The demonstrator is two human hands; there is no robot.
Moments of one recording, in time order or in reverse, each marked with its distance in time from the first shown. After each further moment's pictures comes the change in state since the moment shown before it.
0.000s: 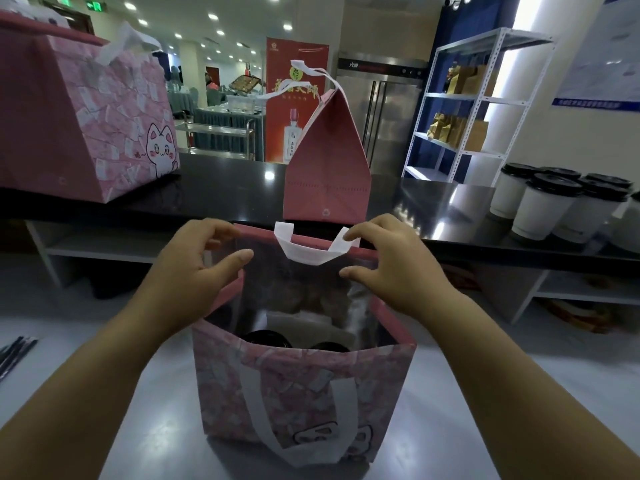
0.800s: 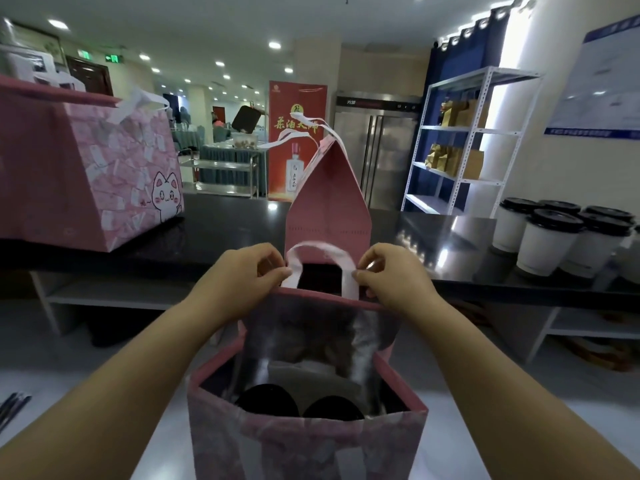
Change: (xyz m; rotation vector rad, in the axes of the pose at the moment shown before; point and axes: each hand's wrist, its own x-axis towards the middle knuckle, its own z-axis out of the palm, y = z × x) left_hand 0.073 0.014 0.026 0.161 -0.151 0.053; right_hand 0.055 0.021 0.006 0.358 0.010 0.376
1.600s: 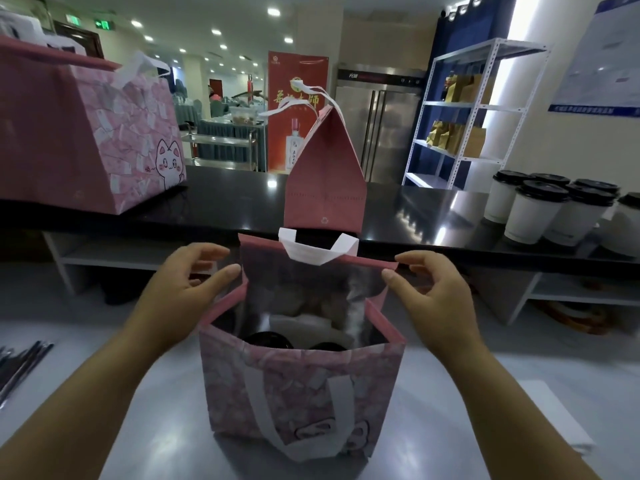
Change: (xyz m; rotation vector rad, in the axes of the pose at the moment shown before) left_hand -0.098 -0.022 -0.017 -0.325 0.136 -0.143; right_hand -0.104 0.035 -0.011 0.214 0.295 -0.206
